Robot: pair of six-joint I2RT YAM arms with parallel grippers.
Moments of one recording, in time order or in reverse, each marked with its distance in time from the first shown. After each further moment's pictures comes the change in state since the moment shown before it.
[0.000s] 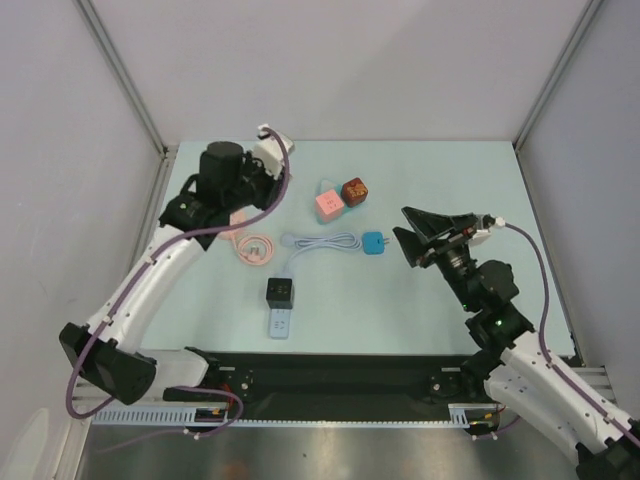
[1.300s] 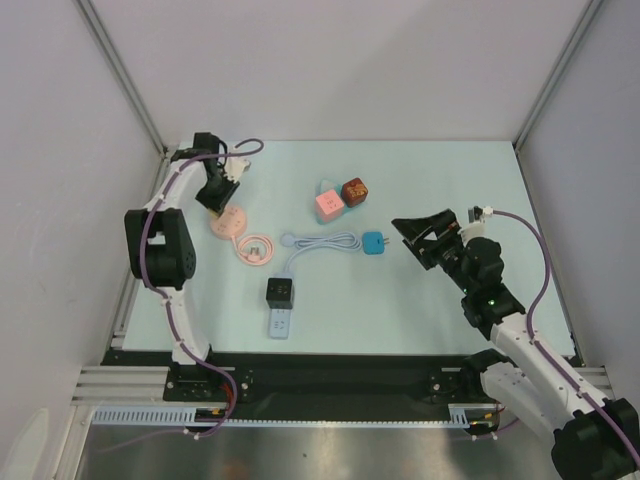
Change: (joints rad) left arm 0.524 0.784 0.398 -0.423 -0.170 0.349; right arm -0.245 0.135 -0.004 -0.178 -0.236 -0.362
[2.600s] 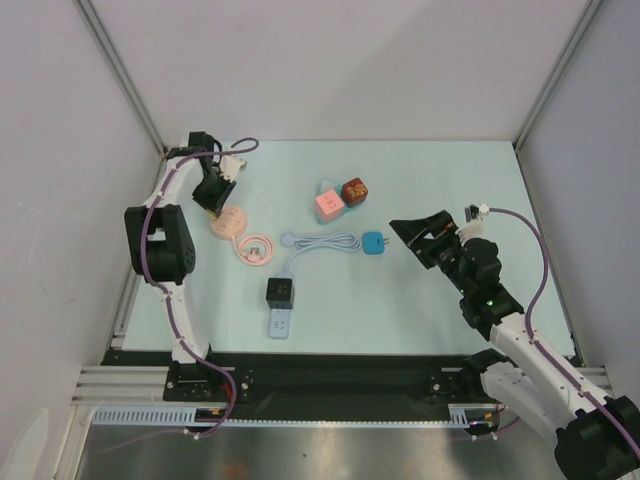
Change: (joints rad) left arm 0.034 0.060 0.066 -0.051 0.049 0.012; right arm 0.038 0.004 0.002 0.006 0.052 -0.080
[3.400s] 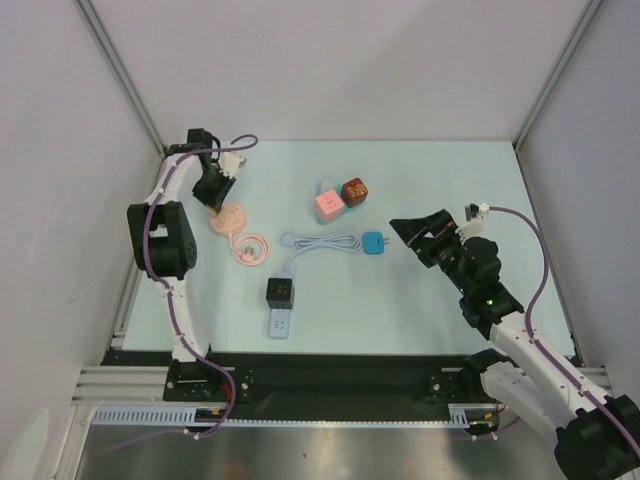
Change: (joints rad) left arm 0.015 0.074 0.091 -0.013 0.025 0.024; right arm 0.002 0.006 0.010 -0.004 0.015 -0.023
